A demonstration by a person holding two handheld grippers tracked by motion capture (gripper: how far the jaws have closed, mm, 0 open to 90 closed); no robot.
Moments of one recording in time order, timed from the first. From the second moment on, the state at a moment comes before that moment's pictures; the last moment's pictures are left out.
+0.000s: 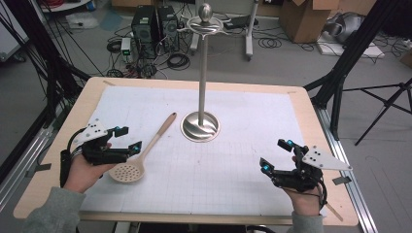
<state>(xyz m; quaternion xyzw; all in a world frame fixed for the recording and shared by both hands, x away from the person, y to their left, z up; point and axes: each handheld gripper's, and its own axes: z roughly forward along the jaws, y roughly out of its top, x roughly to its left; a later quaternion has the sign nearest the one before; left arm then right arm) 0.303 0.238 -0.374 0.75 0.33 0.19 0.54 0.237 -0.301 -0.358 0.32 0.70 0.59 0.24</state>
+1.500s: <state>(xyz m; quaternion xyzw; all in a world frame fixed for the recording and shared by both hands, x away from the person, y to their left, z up) 0.386 0.217 -0.410 0.82 0.38 0.15 0.41 0.242 -0.301 -0.358 0.31 0.70 0.60 0.23</state>
